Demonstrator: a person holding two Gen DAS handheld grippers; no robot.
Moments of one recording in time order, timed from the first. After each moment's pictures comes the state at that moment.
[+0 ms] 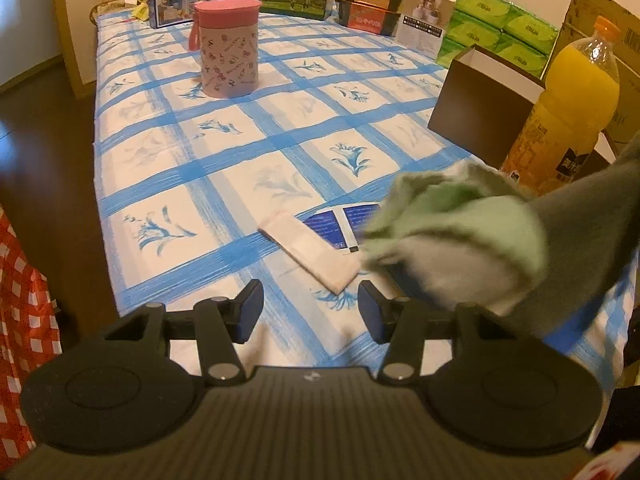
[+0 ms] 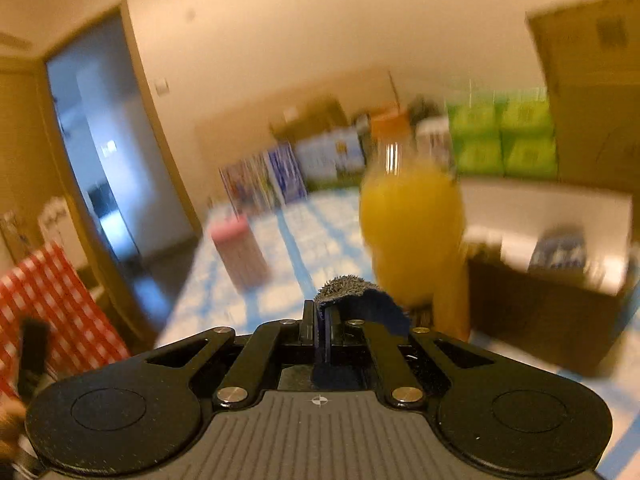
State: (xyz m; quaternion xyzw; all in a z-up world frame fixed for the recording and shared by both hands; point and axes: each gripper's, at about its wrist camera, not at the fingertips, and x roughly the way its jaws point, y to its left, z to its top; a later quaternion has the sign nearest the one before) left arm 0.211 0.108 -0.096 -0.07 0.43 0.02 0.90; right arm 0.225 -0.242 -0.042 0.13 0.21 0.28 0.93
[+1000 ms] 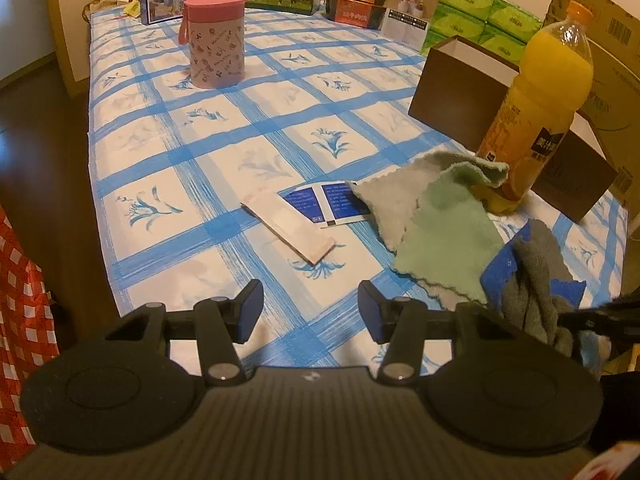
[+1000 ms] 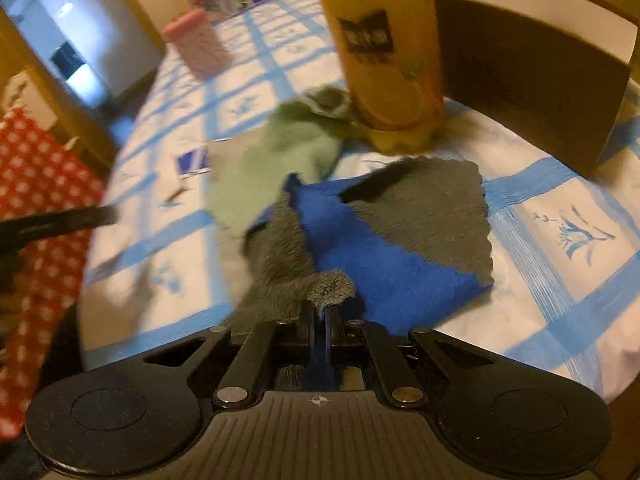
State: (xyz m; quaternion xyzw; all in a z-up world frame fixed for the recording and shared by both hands) left arm 0.191 0.091 -0.095 -0.07 0.44 0.01 0.90; right arm 0.245 -0.234 -0.133 0.04 0.51 0.27 0.82
